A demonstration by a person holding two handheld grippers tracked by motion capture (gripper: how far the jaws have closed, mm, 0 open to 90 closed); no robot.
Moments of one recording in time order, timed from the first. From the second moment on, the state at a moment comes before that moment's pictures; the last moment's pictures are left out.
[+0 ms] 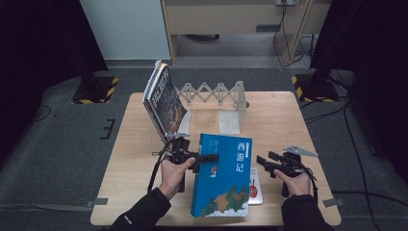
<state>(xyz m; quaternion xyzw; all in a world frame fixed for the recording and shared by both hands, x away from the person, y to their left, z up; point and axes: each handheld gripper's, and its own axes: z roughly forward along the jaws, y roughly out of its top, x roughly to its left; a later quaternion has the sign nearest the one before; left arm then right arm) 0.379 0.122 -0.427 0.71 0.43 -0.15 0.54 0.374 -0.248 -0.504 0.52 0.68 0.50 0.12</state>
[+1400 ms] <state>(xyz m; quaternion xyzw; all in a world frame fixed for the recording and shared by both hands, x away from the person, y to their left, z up) 0.416 0.184 -0.340 0.66 0.46 0.06 0.60 0.382 -0.280 -0.535 0.54 0.74 0.33 0.20</state>
